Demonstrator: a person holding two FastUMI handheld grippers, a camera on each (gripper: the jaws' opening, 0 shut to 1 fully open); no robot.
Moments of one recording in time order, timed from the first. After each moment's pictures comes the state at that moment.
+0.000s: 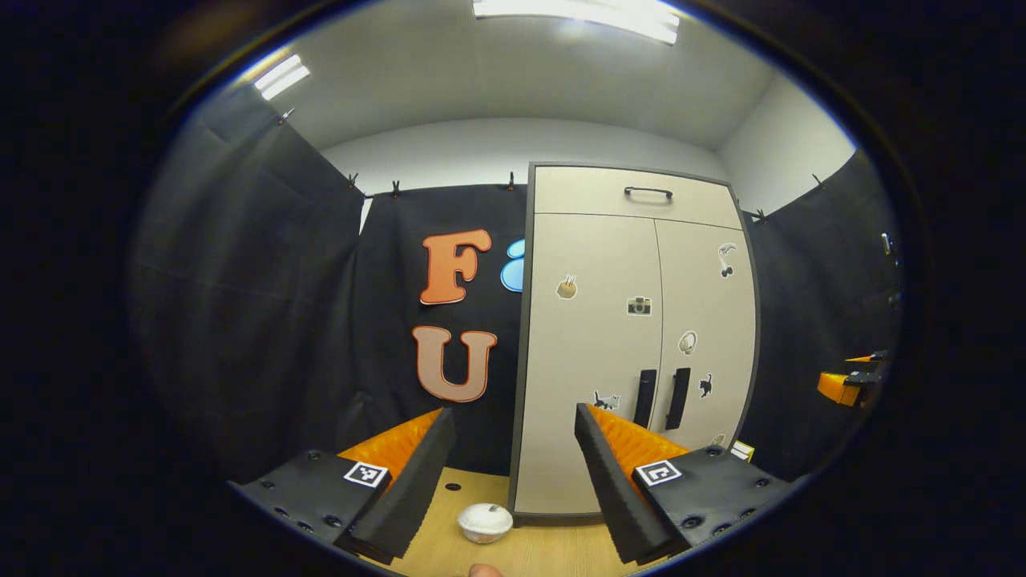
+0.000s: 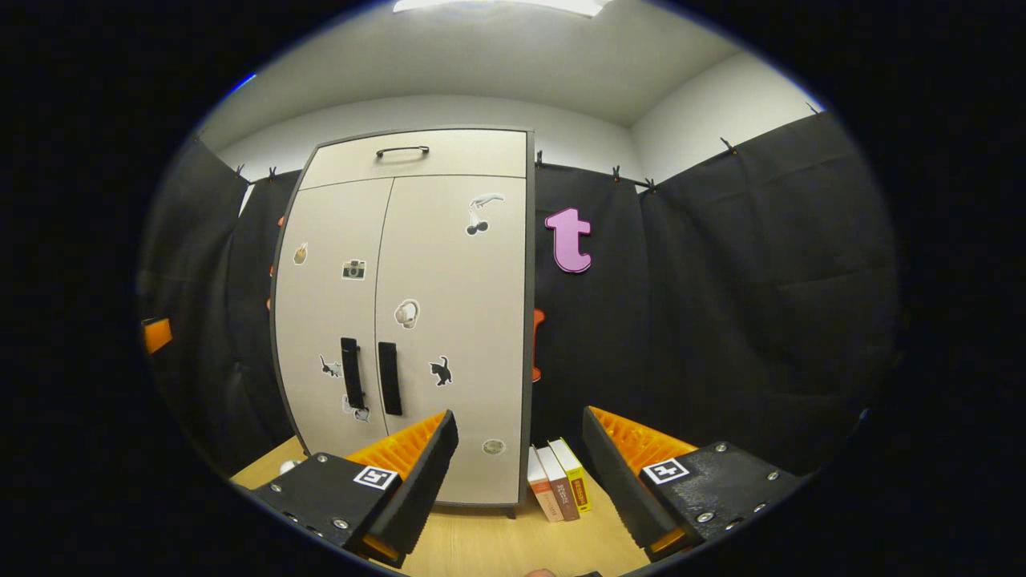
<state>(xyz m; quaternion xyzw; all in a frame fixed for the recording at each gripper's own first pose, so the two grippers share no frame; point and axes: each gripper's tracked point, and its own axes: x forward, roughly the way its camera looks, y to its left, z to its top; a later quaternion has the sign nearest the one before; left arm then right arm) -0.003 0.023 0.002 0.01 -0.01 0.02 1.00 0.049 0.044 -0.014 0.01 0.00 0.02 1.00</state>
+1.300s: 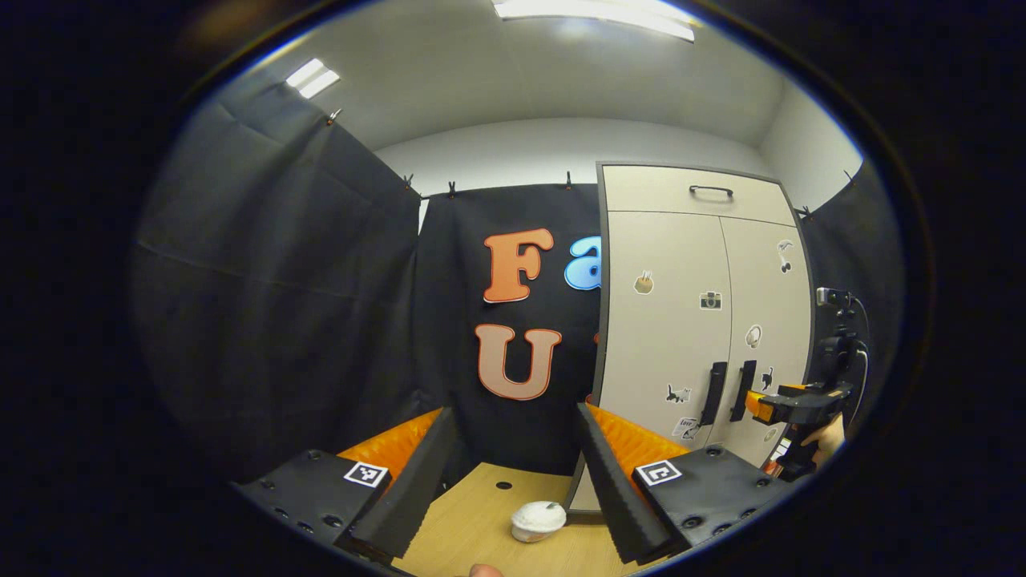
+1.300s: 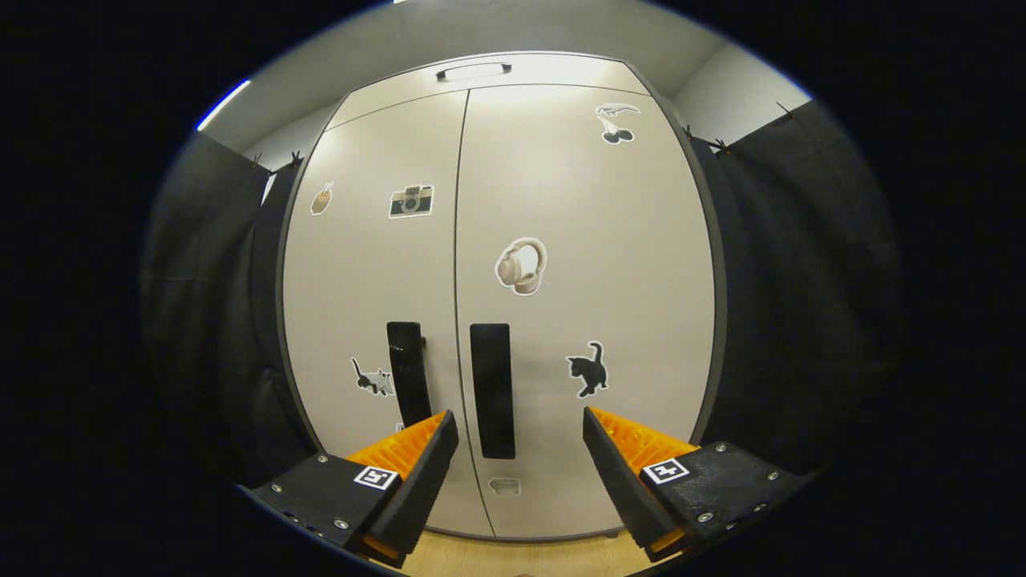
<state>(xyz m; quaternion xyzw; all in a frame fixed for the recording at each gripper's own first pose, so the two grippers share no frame) -0.021 0.113 -0.010 -0.01 -0.01 0.11 0.99 0.219 0.232 -0.076 0.04 0.03 0.11 0.99</state>
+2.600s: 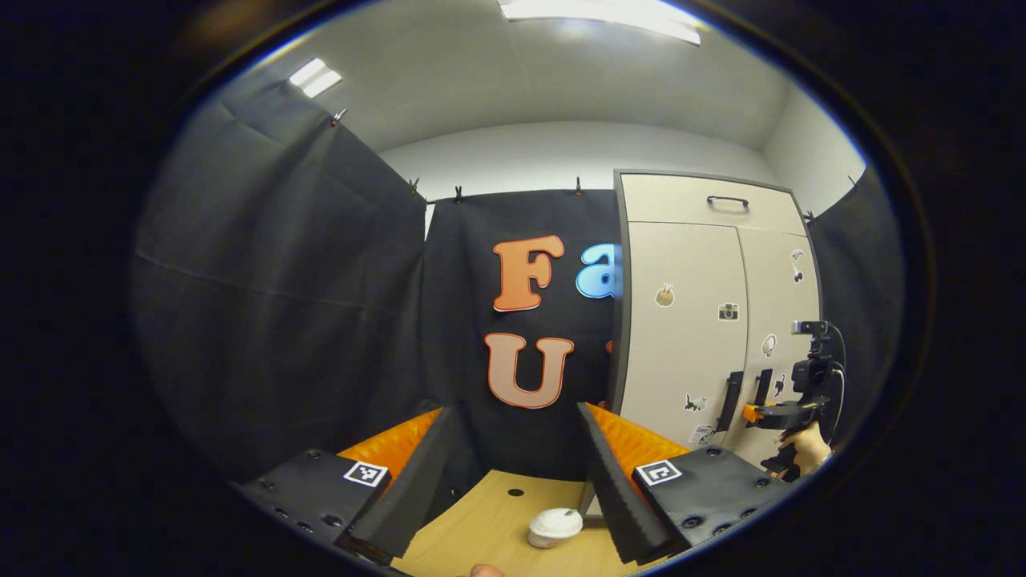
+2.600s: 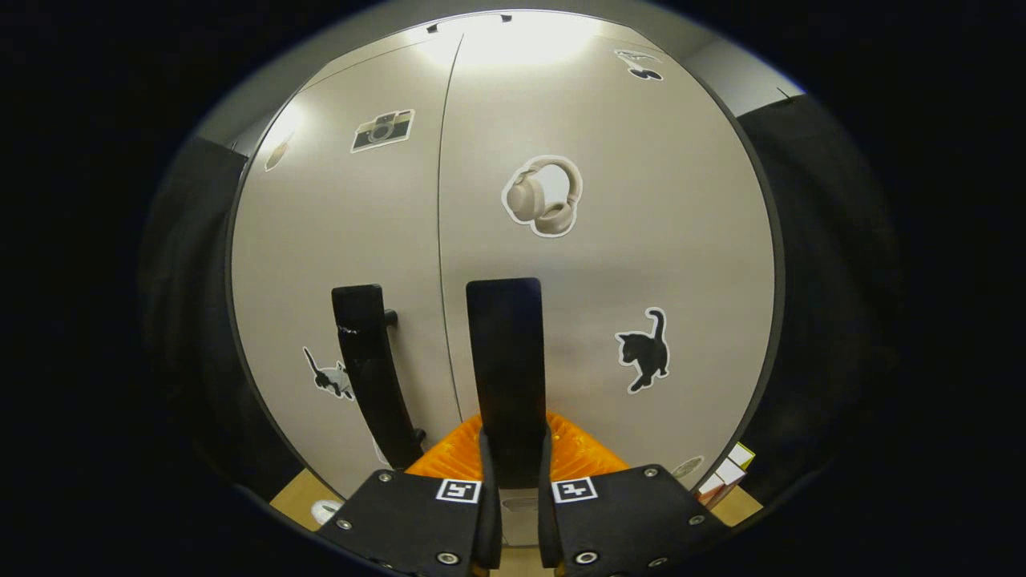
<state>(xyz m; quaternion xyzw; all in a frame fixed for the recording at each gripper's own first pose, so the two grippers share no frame) -0.015 0.151 0.009 0.01 -0.01 0.11 0.99 0.271 0.255 -0.111 0.04 0.08 0.09 0.99</state>
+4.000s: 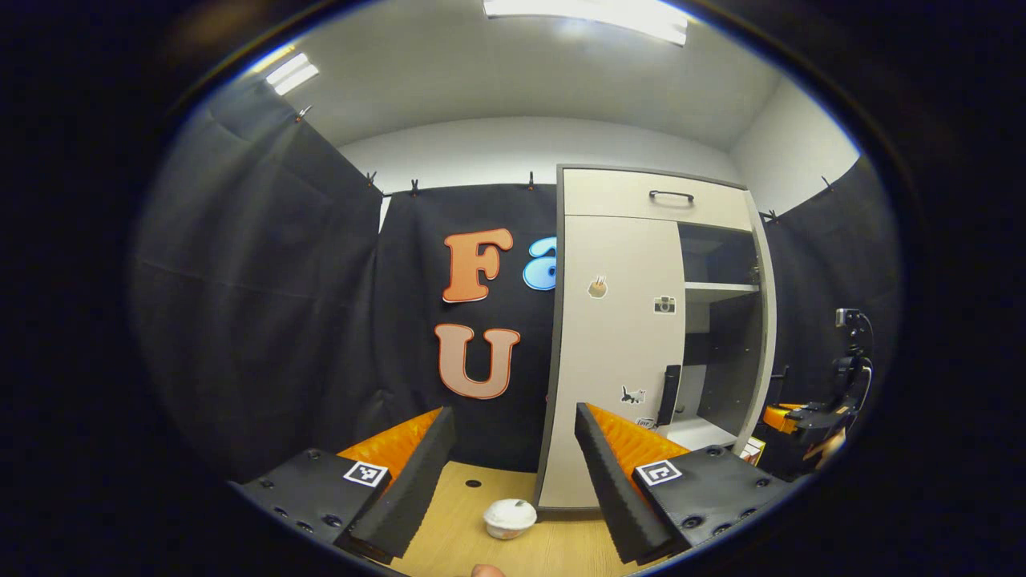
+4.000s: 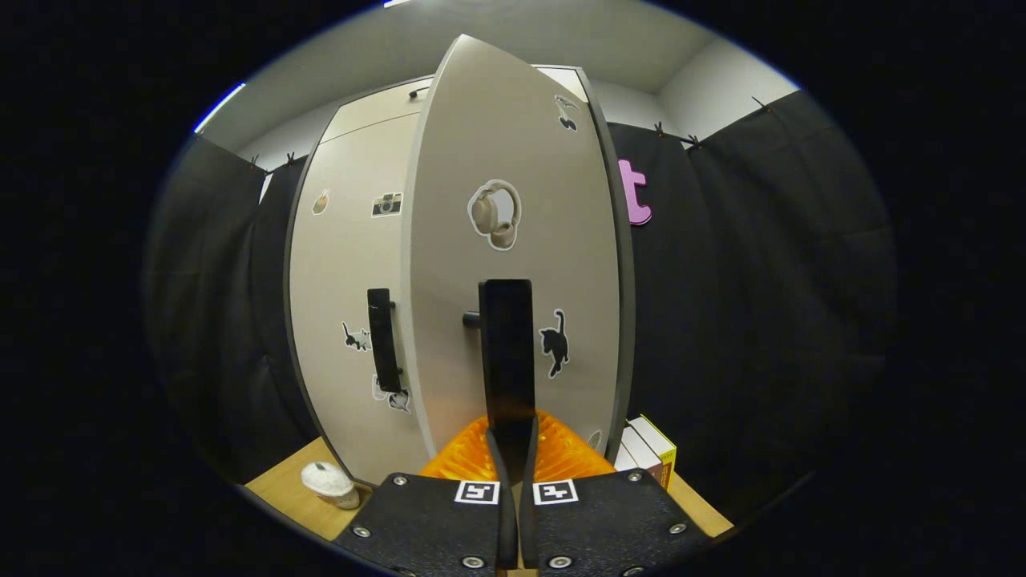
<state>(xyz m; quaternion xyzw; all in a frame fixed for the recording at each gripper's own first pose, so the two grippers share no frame) -0.022 0.066 -0.007 0.00 0.00 0.03 1.00 0.208 0.190 -0.095 0.03 0.04 0.09 0.99</state>
